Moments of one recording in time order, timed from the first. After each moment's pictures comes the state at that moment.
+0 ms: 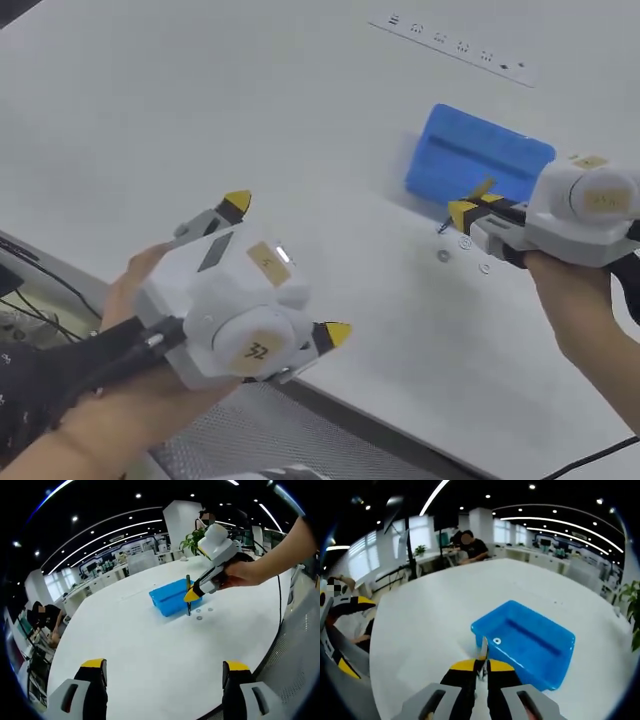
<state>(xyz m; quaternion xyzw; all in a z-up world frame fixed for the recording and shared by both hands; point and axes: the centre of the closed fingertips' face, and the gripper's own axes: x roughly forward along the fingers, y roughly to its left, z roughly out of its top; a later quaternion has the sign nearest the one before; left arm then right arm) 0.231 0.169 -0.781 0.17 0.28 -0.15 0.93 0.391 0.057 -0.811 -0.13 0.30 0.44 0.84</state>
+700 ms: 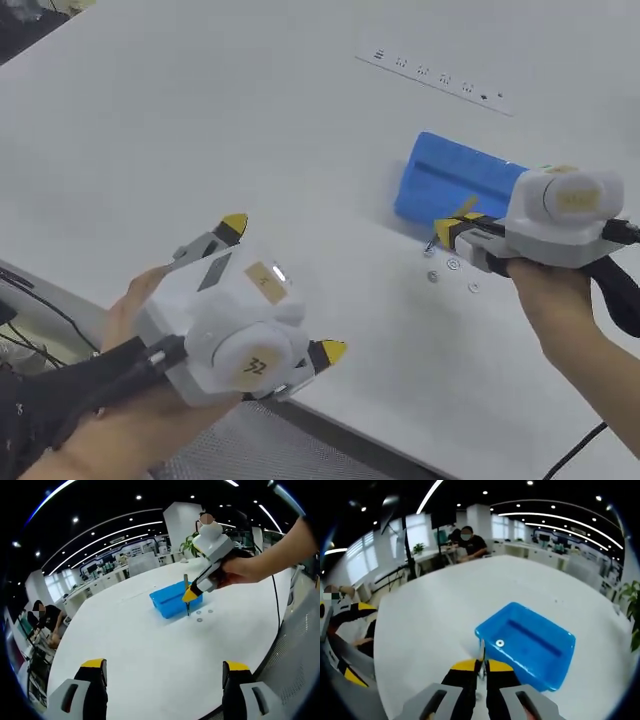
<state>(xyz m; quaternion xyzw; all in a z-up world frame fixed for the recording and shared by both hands) 0.232 0.169 -0.778 0.17 0.27 -0.15 0.94 0.385 0.068 -0.800 -0.14 0.31 0.43 0.83</state>
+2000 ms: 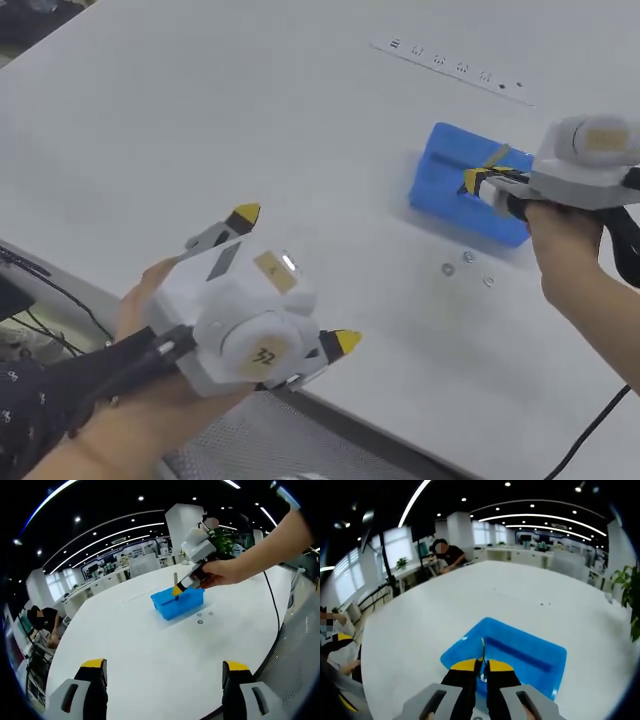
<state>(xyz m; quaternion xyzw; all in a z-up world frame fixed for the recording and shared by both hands) 0.232 0.169 -0.775 0.16 0.27 -0.15 0.94 0.454 0.070 -0.805 -0.08 0.31 0.38 0.87</state>
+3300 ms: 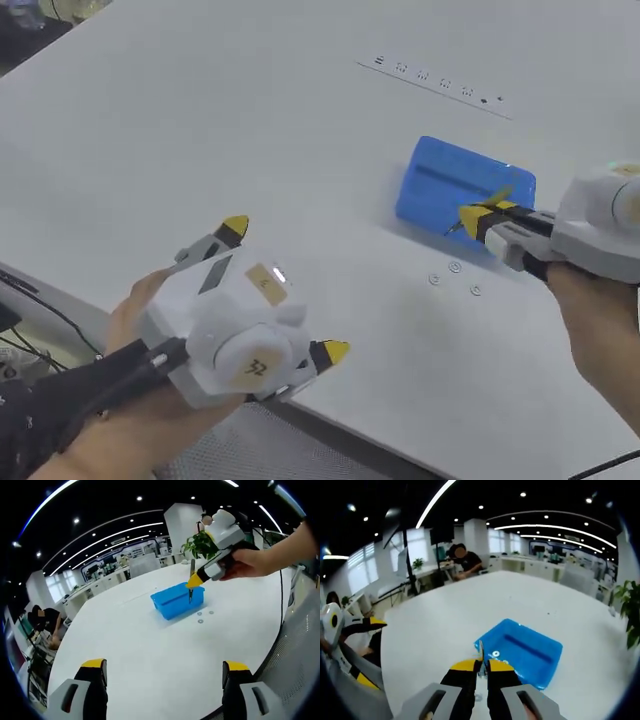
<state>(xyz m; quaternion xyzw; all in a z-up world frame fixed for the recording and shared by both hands) 0.232 0.170 -0.775 0.16 0.27 -0.15 0.94 0.373 0.053 -0.767 -0.10 0.27 0.44 0.85</state>
